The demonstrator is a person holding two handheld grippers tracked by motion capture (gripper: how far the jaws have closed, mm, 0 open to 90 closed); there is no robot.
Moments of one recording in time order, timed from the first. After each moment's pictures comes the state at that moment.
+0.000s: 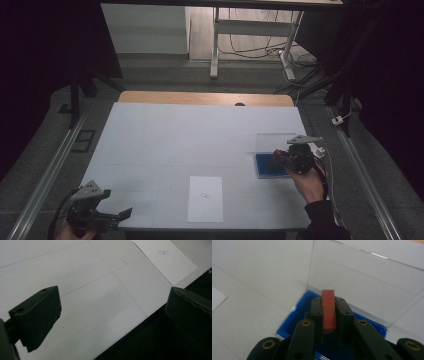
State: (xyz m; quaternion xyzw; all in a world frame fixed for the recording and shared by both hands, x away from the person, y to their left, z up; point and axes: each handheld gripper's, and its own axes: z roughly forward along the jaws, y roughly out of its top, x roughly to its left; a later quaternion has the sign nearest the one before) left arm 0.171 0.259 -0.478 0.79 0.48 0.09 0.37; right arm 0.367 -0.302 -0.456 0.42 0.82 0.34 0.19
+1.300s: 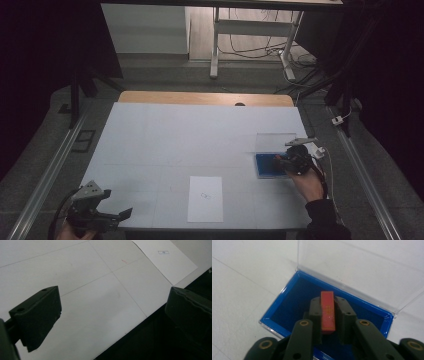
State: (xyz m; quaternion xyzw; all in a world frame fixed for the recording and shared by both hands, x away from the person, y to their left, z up) left arm 0.171 0.259 -0.478 0.79 0.48 0.09 0.37; right arm 0.379 -0.308 -0.479 0.43 0.83 0.30 0.17
